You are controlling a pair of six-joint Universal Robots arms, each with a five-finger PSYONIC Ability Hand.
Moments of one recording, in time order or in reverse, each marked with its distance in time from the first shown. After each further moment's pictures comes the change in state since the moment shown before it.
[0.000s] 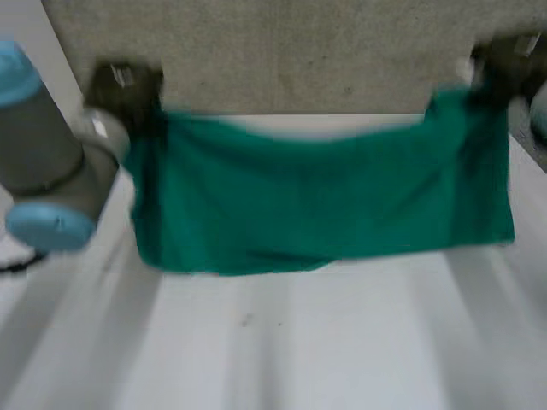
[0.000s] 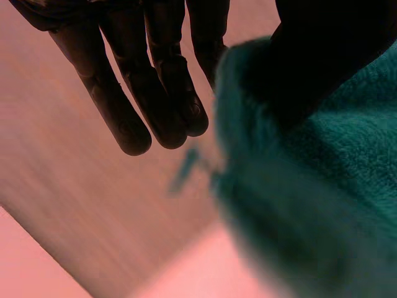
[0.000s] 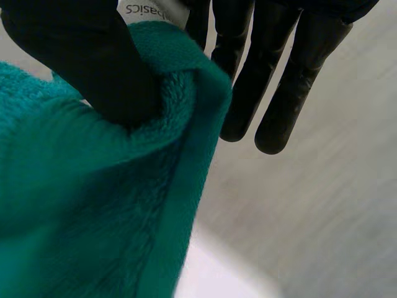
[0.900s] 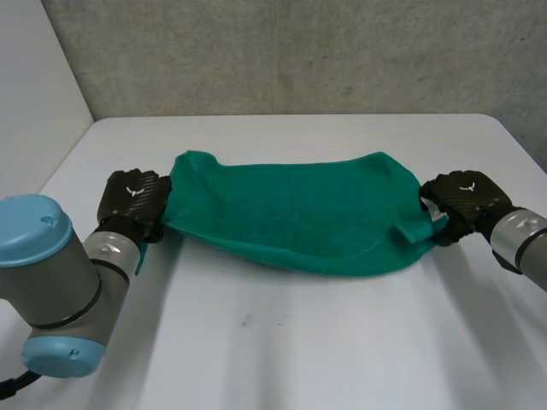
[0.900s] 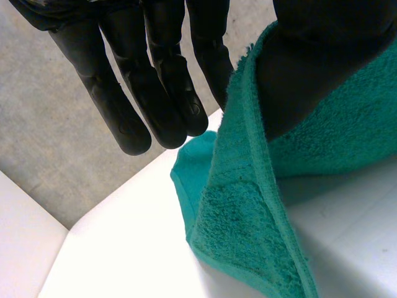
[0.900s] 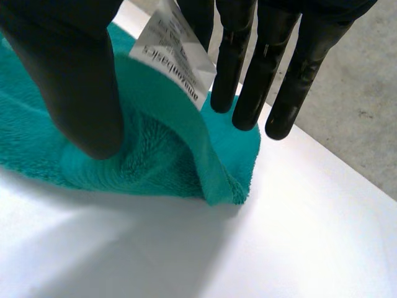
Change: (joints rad) left arm -0.003 0.081 -0.650 0.301 -0.012 -0.015; right arm -0.084 0.015 0.609 -0.157 -0.252 -0.207; left_hand 0.000 0.001 0.000 0.000 0.000; right_hand -0.357 -0.453 -0.468 -0.482 -0.431
